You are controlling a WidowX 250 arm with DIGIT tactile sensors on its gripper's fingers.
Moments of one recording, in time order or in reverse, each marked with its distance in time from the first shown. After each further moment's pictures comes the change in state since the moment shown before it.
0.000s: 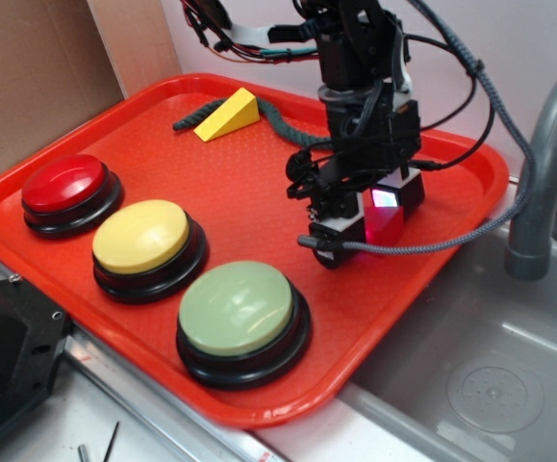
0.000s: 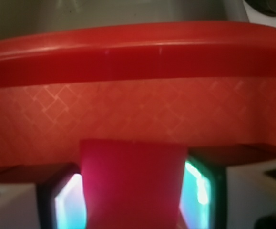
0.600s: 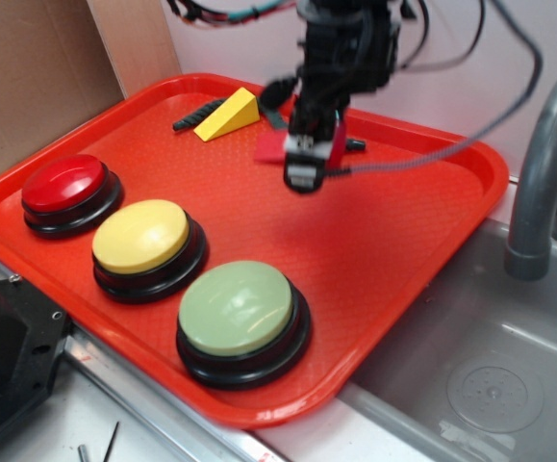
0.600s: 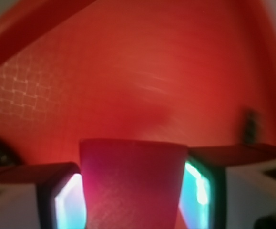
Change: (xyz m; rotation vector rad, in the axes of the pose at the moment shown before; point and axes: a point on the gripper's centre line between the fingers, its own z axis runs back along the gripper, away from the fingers) arm -0.033 0.000 0.082 0.140 0.316 0.637
